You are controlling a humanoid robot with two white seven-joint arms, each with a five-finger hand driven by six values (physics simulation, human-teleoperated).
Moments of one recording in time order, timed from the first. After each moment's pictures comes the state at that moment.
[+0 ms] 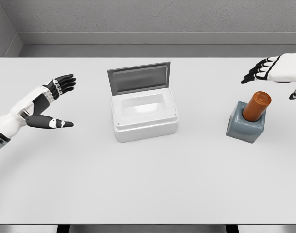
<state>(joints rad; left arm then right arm) -0.13 0.62 -0.13 -1.50 0.53 -0.24 -0.61 -1.23 -1.21 1.22 -1.50 0.12 -0.61 0.58</state>
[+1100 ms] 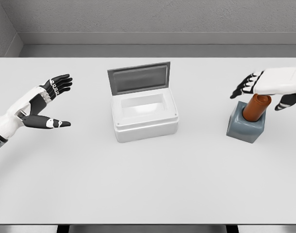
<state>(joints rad) -0.12 0.61 -0.11 -1.49 0.53 -0.24 -0.61 -1.23 -1.15 1.30 -1.49 0.12 -0.61 0.57</state>
